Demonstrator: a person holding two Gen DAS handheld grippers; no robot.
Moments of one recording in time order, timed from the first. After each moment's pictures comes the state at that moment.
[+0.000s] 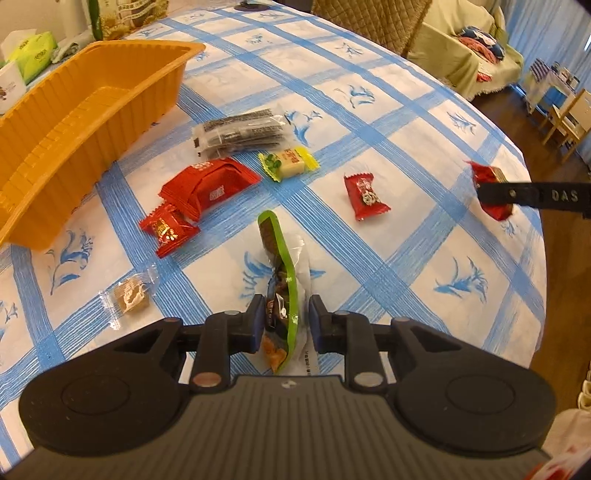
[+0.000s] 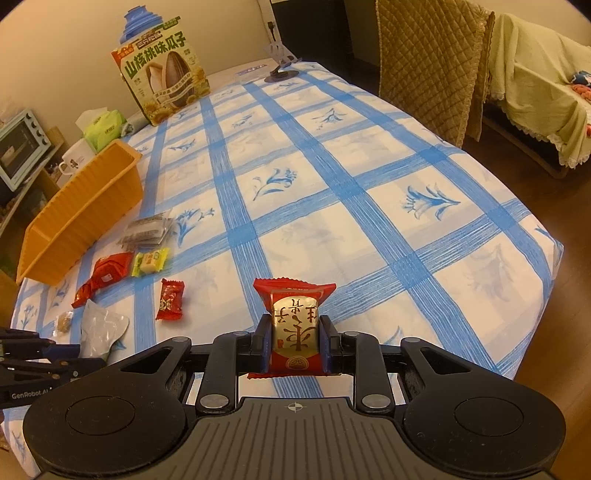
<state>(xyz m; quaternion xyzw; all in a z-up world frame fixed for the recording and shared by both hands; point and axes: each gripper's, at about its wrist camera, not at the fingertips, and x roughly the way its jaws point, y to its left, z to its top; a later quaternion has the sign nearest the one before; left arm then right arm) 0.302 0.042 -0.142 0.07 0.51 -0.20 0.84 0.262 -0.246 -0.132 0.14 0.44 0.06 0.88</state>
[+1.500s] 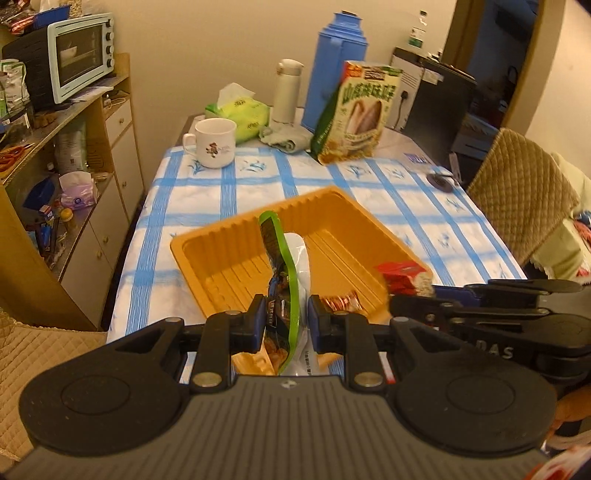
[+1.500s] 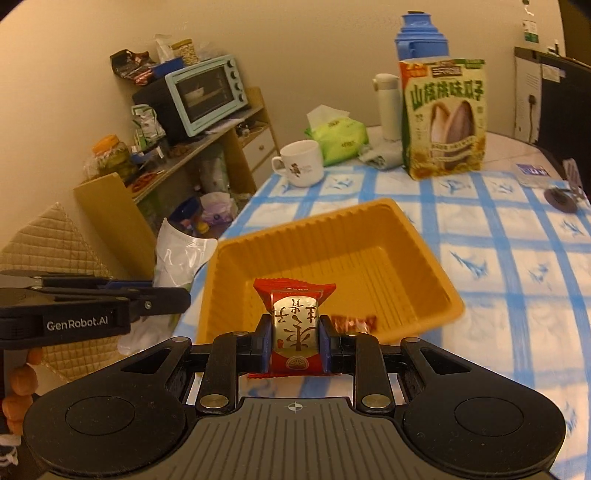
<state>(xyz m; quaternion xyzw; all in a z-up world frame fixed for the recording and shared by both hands) 0.370 0.203 -0.009 -0.09 0.38 0.04 0.92 0.418 0.007 -0.041 0.02 0.37 0.36 0.86</state>
